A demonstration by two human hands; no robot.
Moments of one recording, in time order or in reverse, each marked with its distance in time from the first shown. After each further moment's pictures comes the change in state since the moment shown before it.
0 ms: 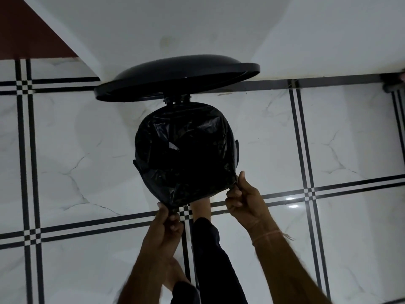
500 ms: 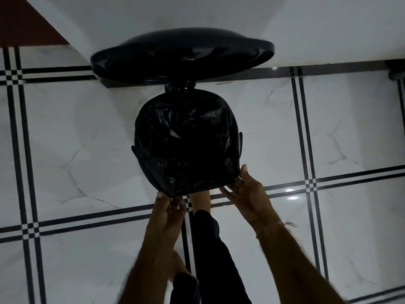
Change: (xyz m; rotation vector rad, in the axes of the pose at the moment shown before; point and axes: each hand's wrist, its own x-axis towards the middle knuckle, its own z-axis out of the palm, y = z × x) left_hand 0.022 -0.008 0.003 -0.007 0.015 0.076; right_hand -0.002 -0.001 -0.016 -0.316 0.078 -0.130
